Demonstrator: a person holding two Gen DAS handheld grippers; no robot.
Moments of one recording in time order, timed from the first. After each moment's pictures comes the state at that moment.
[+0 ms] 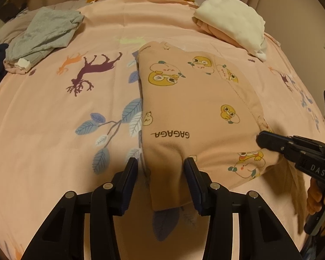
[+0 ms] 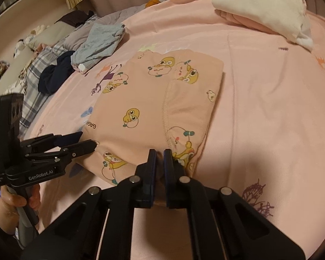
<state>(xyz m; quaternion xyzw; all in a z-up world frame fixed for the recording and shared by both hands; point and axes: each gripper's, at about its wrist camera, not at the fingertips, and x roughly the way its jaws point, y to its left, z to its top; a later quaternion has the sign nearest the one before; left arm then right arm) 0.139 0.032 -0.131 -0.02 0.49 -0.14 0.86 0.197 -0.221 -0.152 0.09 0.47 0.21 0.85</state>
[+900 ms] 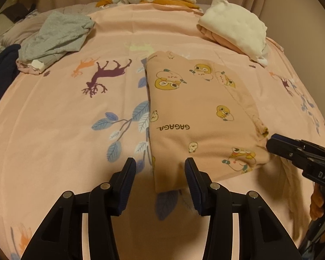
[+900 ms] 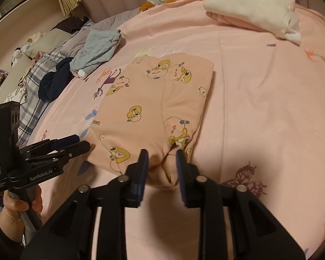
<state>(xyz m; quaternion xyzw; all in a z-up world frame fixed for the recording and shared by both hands) 0.117 0.036 -0.107 -0.02 0.48 -0.11 0.87 0.174 -0.225 -0.131 0.09 0.46 0.19 0.86</state>
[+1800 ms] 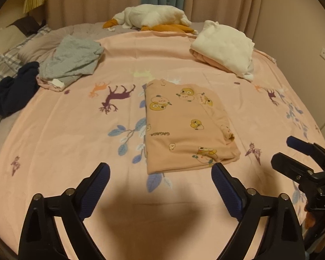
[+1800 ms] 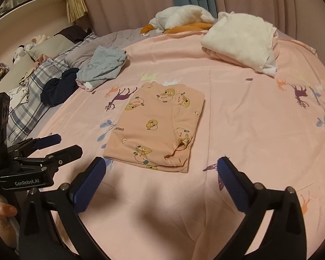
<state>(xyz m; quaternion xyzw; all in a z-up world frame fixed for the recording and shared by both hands) 0.061 0.025 -0.042 -0.01 0.43 -0.09 0.90 0.107 -0.219 -0.061 0.05 0.40 0.15 0.90</state>
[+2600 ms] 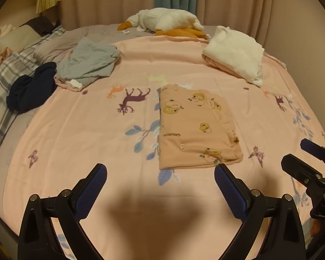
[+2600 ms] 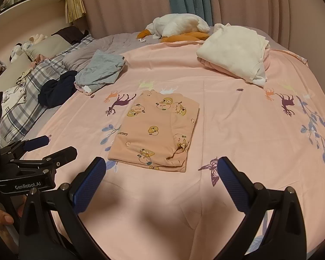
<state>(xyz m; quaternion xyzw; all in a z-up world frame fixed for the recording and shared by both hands) 0.045 0.030 -0.021 -0.01 0.43 -0.04 0.90 0.085 -0.206 -0.029 0.03 0.39 0.12 0.91</state>
